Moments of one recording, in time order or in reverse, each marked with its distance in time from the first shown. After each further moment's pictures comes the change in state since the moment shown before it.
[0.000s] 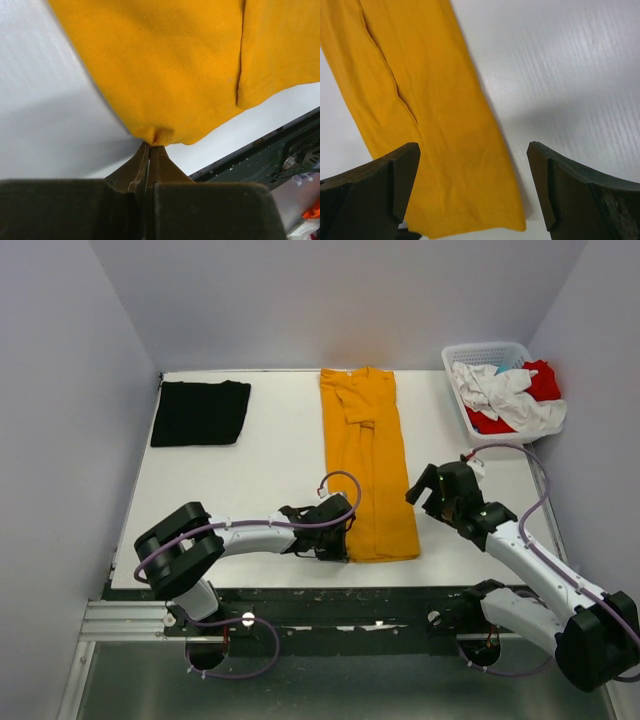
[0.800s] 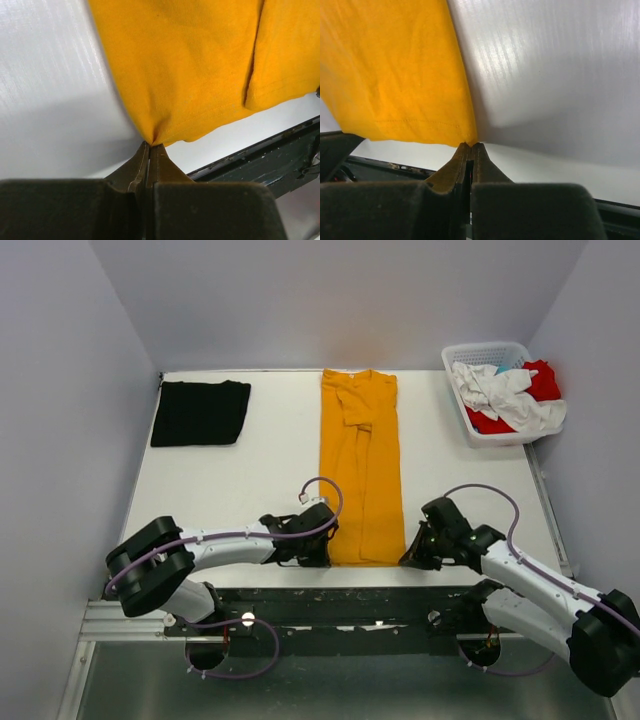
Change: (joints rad) left arm -0.003 -0.164 -0.134 -0.055 -0.071 -0.002; right arm 0.148 -0.064 -0.218 -0.151 -0.405 0.132
